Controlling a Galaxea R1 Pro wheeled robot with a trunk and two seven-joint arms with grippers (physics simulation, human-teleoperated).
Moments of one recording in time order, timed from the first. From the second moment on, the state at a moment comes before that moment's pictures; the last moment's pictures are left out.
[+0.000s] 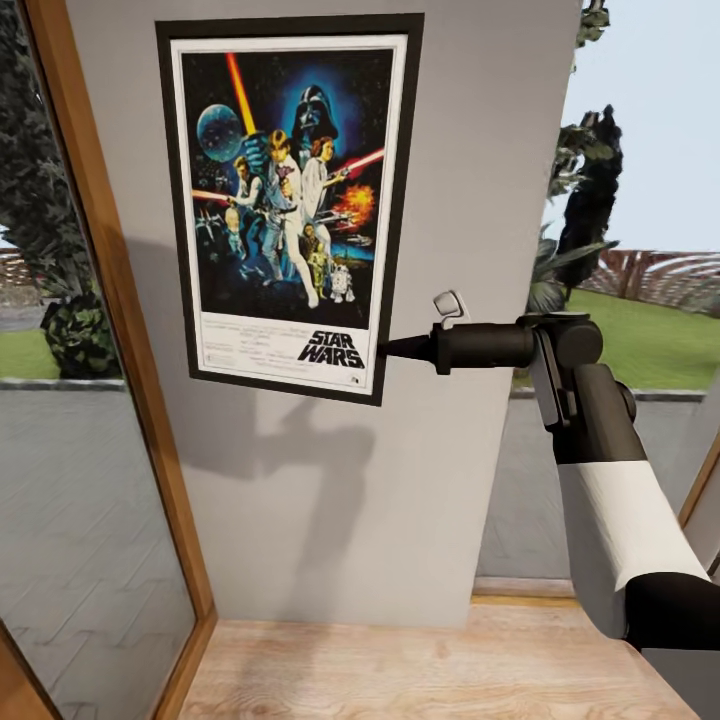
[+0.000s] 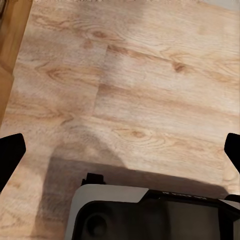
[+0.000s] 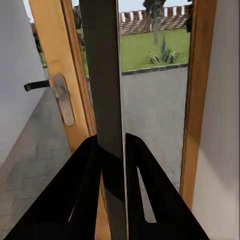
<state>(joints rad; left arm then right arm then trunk) 0.03 0.01 0.25 -0.57 0.00 0.00 -0.17 -1.11 -0.05 0.04 -1.31 0.00 0.95 1.42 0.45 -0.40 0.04</state>
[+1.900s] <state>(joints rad) 0.03 0.01 0.26 -0.57 0.00 0.00 -0.17 -1.11 -0.05 0.04 -1.31 0.00 0.95 1.42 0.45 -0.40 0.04</state>
